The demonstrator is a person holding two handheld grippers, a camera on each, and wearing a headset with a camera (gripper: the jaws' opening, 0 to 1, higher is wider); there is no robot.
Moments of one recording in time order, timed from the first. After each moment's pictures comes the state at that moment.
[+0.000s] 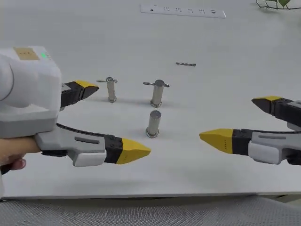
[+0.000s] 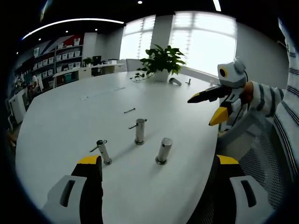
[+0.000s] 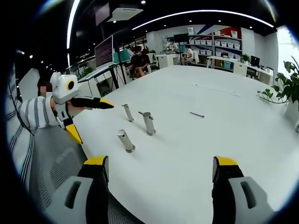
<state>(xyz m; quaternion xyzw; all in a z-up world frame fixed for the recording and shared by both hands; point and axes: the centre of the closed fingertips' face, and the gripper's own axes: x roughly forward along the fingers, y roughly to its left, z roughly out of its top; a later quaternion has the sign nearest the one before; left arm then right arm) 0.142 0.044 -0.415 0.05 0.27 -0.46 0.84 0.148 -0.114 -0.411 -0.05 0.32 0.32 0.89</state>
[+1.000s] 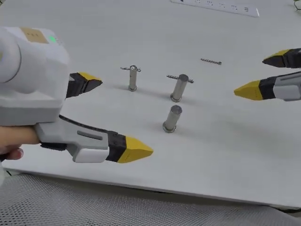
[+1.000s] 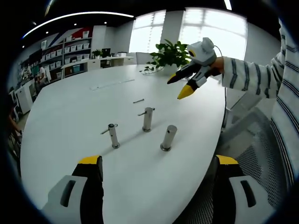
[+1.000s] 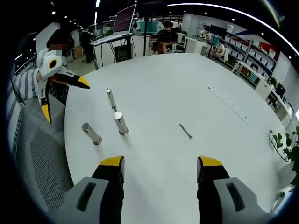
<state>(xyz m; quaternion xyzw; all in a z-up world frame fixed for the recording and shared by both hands) 0.131 0.073 -0.420 0.05 0.30 -0.42 0.85 0.249 -0.120 -0.412 -0.24 0.35 0.41 0.81</state>
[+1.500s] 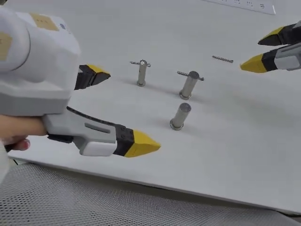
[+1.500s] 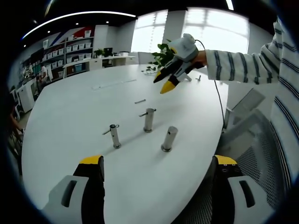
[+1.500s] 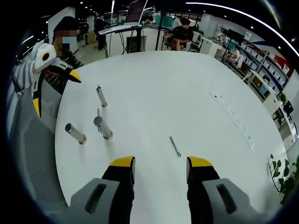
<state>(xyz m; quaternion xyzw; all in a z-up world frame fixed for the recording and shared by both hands) 0.131 0.074 -0.415 0.05 0.30 -0.41 0.86 0.304 -0.108 -0.420 -0.30 0.35 0.45 0.77</state>
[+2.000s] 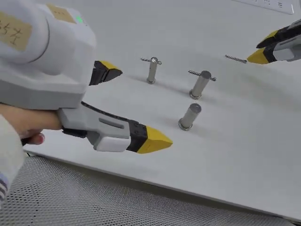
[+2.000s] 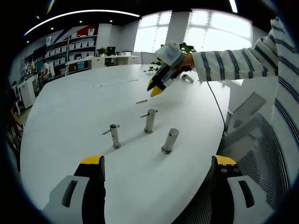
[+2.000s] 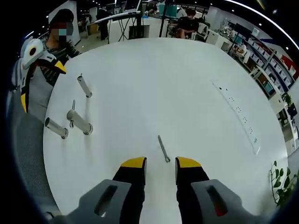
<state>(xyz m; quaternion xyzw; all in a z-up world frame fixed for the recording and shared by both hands) 0.133 0.072 -0.417 0.04 0.31 -0.40 0.86 0.354 -0.109 -0.467 -0.33 0.39 0.45 0.73</state>
